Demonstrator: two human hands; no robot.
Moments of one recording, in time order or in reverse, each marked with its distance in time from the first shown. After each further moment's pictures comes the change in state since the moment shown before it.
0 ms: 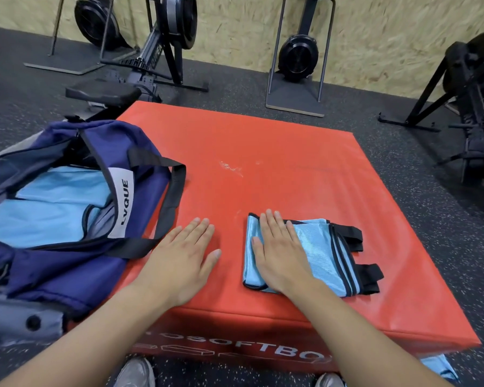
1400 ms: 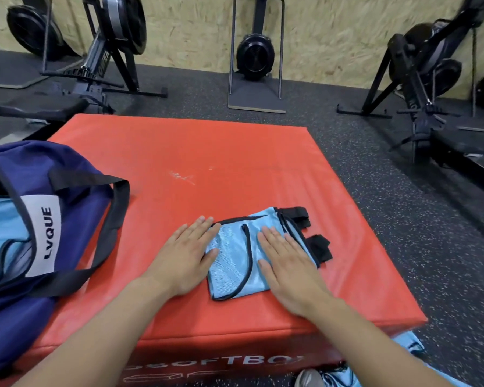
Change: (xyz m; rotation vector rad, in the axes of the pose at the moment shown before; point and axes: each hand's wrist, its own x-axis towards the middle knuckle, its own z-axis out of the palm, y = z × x) left_hand 0.082 0.060 0.025 -0.135 -0.079 0.193; right_hand -0.047 0.104 -0.015 -0.013 0.045 -0.082
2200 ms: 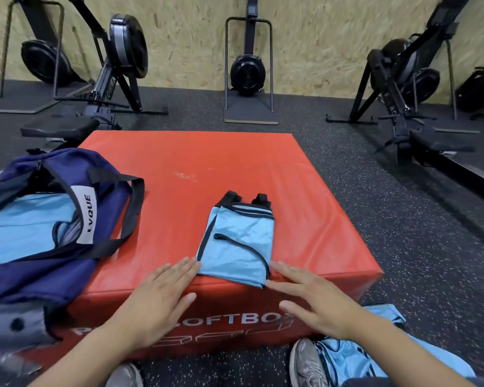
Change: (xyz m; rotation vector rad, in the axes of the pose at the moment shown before) left_hand -0.163 0.009 0.004 0.121 0.044 0.144; right_hand -0.147 0.005 -0.046 0.216 -0.164 -0.250
